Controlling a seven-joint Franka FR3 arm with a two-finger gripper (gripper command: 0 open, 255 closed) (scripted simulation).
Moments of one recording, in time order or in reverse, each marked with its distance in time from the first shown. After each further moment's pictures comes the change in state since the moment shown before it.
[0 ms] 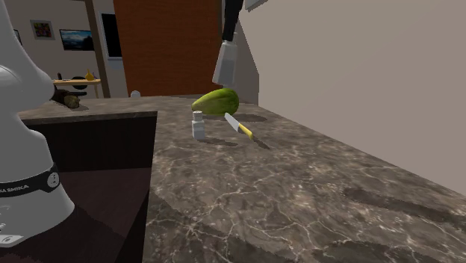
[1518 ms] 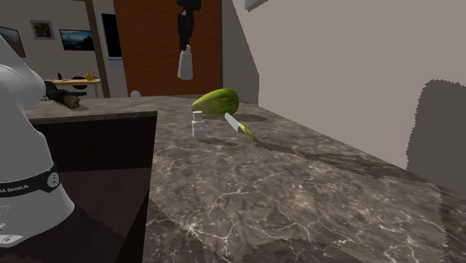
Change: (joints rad) arm 0.234 -0.233 0.306 -0.276 0.138 0.111 0.528
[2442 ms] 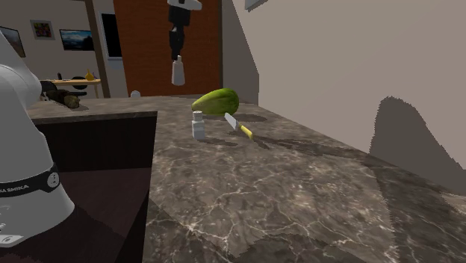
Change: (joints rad) arm 0.092 0.056 0.143 -0.017 0.041 0.117 0.213
